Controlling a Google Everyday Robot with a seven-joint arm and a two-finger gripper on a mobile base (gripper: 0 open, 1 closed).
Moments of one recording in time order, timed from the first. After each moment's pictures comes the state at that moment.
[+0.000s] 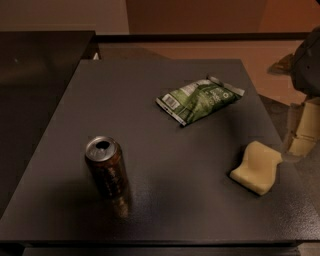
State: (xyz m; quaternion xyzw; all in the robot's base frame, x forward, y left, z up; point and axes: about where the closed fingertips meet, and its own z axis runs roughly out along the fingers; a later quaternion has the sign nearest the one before) arm 0.429 -0.223 0.955 -0.64 0.76 -0.02 0.14
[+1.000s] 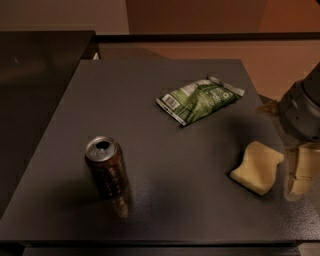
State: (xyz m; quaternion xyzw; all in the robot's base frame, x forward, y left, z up) arm 0.397 -0.227 0.883 -0.69 0.71 0.02 0.10
